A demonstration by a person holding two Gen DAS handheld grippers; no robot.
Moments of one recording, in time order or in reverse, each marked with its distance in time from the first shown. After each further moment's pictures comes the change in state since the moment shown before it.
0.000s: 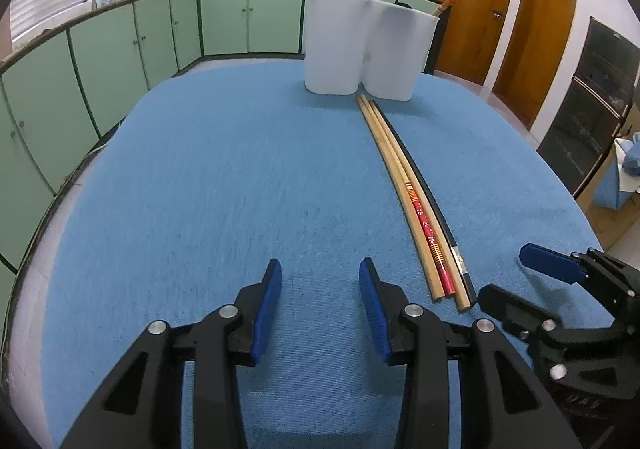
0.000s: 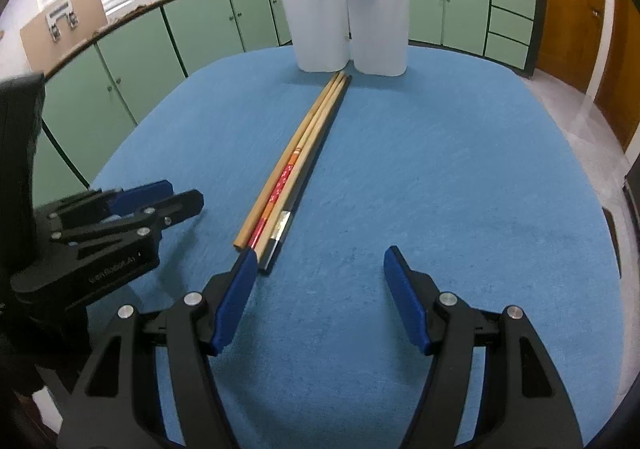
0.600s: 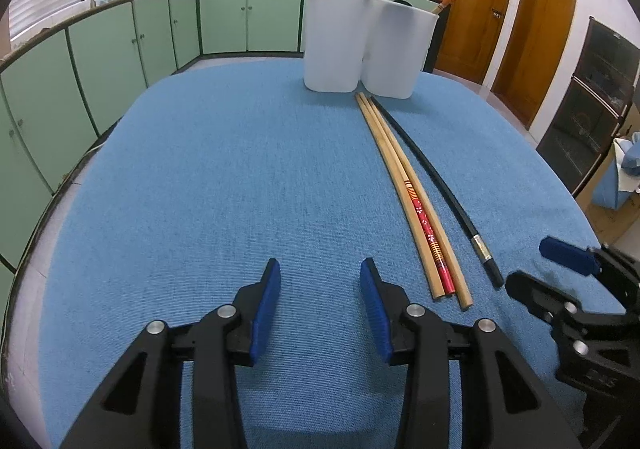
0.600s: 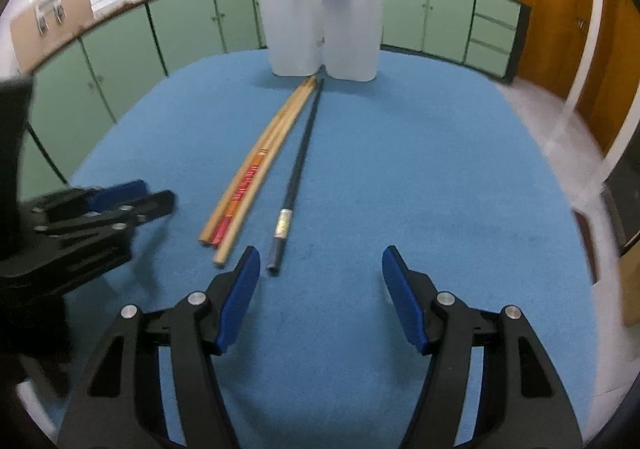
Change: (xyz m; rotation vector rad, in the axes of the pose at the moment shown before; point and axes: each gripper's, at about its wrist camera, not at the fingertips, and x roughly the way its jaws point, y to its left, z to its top) left arm 0.003 0.000 -0.001 -0.003 0.003 -0.006; right arm -0.017 -0.019 -0.012 0.032 -0.025 -0.015
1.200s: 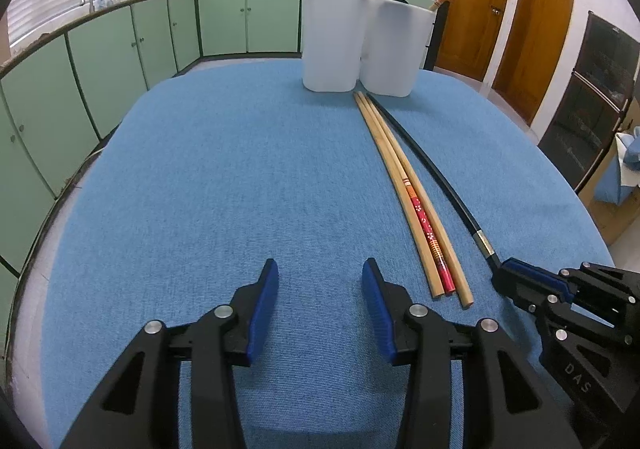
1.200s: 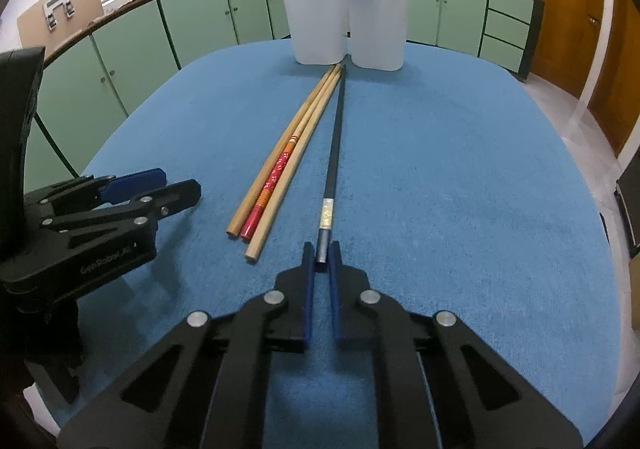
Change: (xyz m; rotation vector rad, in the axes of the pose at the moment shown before) left arm -0.001 -0.004 0.001 0.020 0.002 0.017; right arm 0.014 0.020 0.002 -0.031 0.023 -0.009
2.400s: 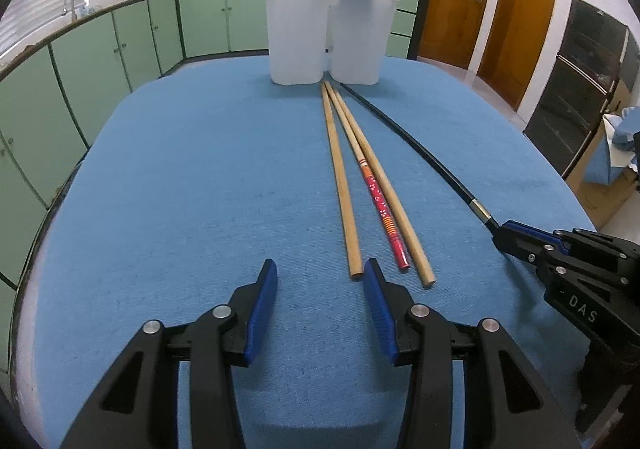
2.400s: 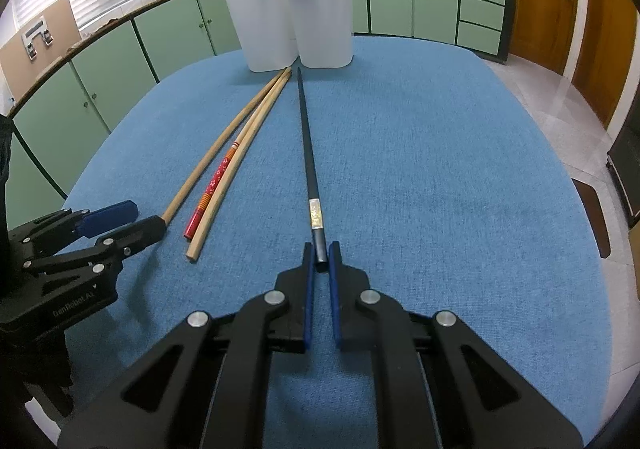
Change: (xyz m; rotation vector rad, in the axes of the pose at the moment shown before) left arm -0.006 -0.023 -0.008 0.049 0.017 -0.041; right arm -0.007 -0.044 -0.004 0.095 -0.005 -0.014
